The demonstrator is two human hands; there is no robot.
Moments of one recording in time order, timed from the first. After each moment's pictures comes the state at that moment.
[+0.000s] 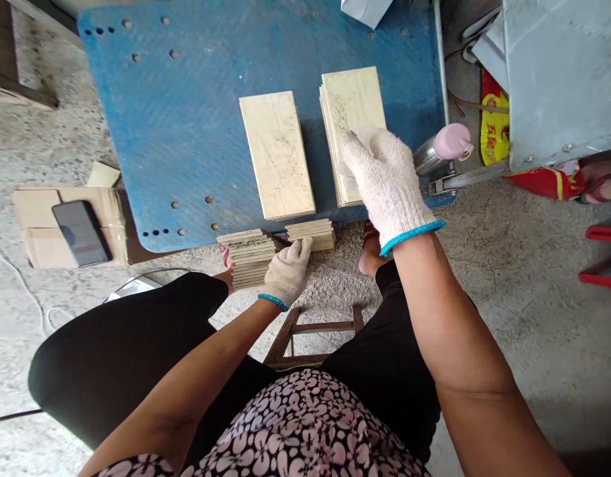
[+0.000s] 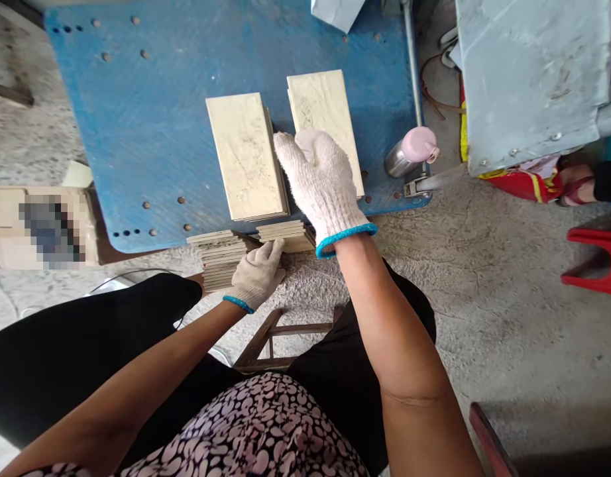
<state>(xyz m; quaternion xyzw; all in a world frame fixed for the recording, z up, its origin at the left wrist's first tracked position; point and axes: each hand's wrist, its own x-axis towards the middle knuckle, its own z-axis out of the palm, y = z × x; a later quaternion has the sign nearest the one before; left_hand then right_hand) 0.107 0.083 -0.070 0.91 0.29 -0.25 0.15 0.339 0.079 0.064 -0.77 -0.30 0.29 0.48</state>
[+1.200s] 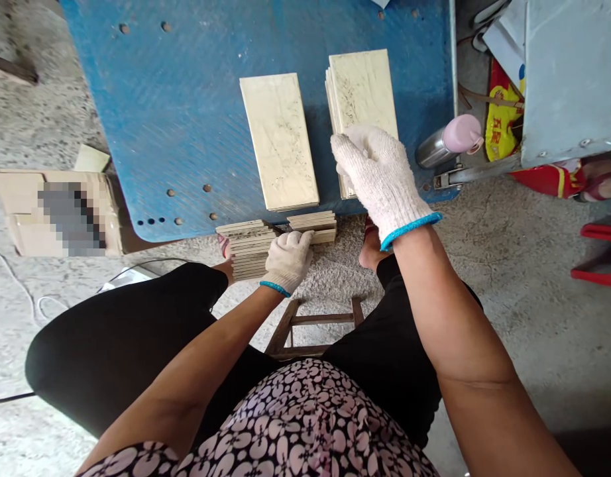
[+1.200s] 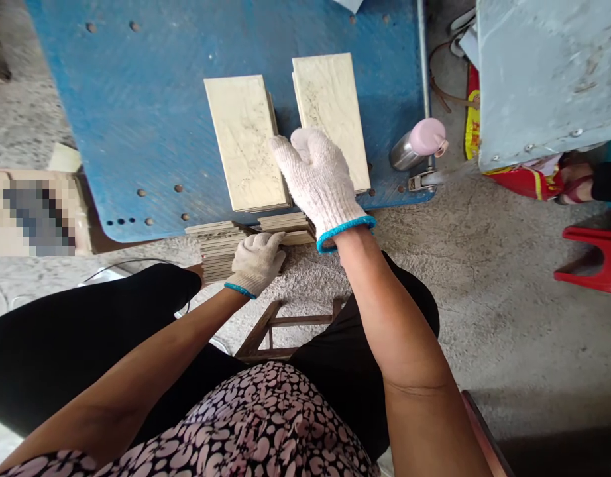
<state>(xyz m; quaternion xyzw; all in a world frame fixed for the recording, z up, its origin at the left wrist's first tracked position) 0.114 0.089 -0.070 0.90 0.34 -0.21 0.17 0.328 0.084 0.063 -0.77 -0.35 0.31 0.43</state>
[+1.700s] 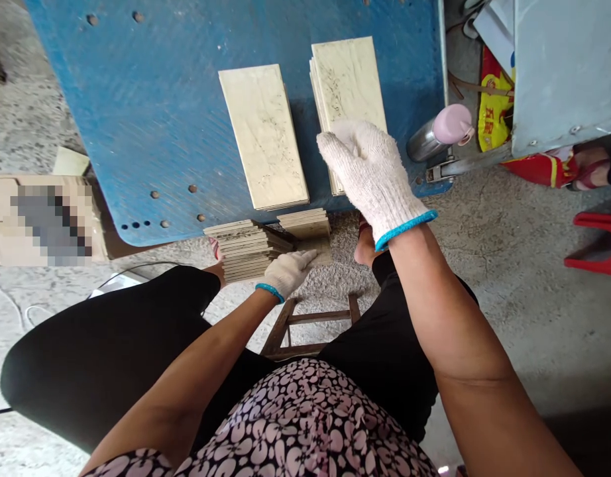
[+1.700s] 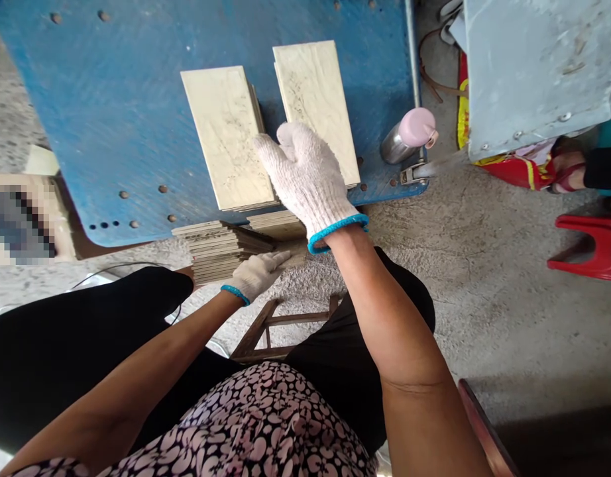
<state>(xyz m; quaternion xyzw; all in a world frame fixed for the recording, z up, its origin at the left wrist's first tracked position) 0.110 0.084 -0.083 0.83 0.27 -0.36 0.33 0.332 0.078 0.063 -0.79 -0.37 0.27 0.41</state>
